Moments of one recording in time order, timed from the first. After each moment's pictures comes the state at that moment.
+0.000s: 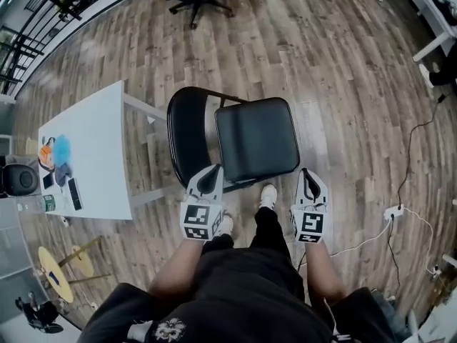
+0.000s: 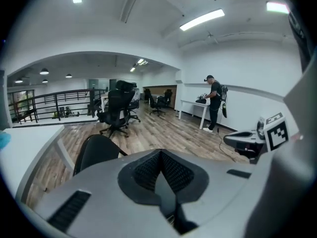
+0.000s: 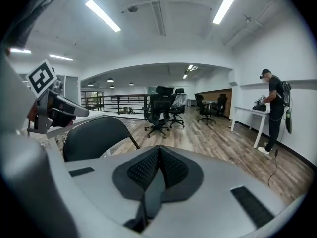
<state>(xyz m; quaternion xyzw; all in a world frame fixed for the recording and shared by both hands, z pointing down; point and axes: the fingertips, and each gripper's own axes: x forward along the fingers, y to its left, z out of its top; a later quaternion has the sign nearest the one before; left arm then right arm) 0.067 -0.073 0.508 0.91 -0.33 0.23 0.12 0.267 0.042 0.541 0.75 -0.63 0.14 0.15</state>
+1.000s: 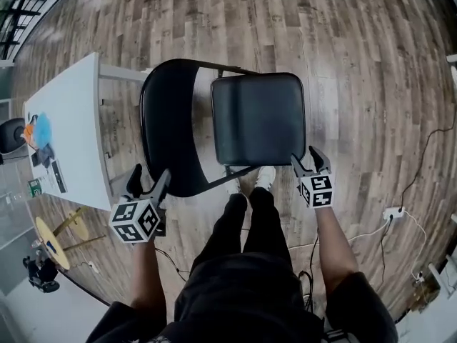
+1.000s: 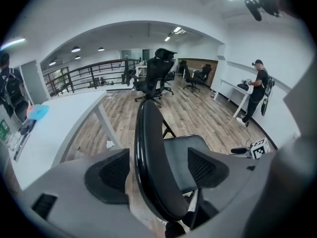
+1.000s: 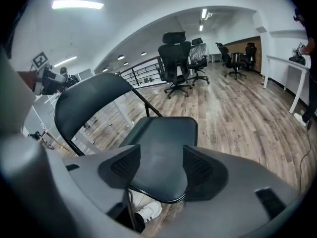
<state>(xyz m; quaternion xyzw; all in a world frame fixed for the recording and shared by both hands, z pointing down) -0.056 -0.162 0.579 0.76 -0.47 0.36 0.25 0.314 -0.030 0.792 0.58 -0.70 0.35 0.22</state>
